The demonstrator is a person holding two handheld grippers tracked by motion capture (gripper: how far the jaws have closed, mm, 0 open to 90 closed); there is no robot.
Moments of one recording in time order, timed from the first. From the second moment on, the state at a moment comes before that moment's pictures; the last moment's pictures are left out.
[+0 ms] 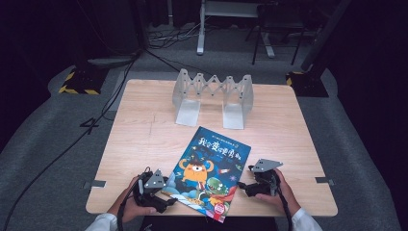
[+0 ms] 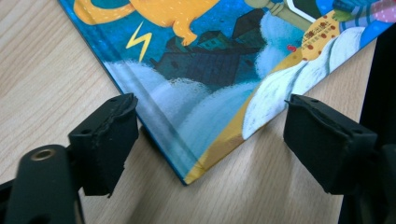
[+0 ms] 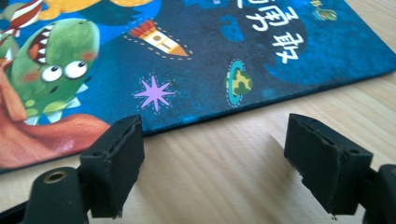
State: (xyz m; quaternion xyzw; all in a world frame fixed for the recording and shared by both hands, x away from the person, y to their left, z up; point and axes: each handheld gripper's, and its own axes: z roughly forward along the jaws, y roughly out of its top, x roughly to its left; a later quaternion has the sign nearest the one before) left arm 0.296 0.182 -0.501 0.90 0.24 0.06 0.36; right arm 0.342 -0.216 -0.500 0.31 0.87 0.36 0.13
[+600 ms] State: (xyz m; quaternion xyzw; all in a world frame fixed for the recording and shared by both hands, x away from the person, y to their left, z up) left arm 0.293 0.152 -0.502 0.90 0.22 0.07 0.37; right arm 0.342 -0.239 -0.498 0.32 0.87 0.34 0.14
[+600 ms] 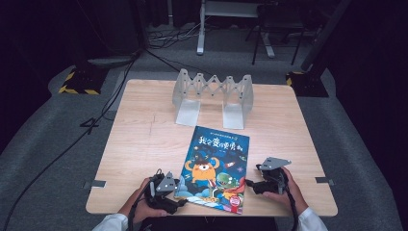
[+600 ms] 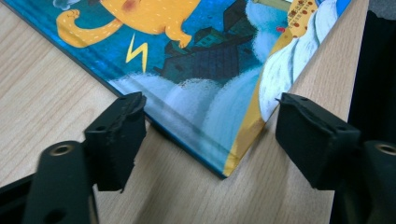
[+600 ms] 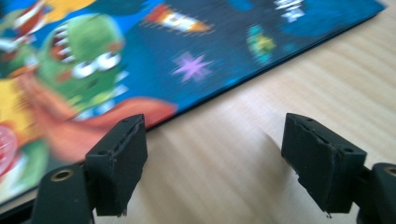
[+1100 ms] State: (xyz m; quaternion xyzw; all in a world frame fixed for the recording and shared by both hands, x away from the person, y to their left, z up) left arm 0.295 0.138 -0.502 0.90 0.21 0.05 0.38; right arm 0.358 -0.251 -0.498 0.35 0.86 0.34 0.14
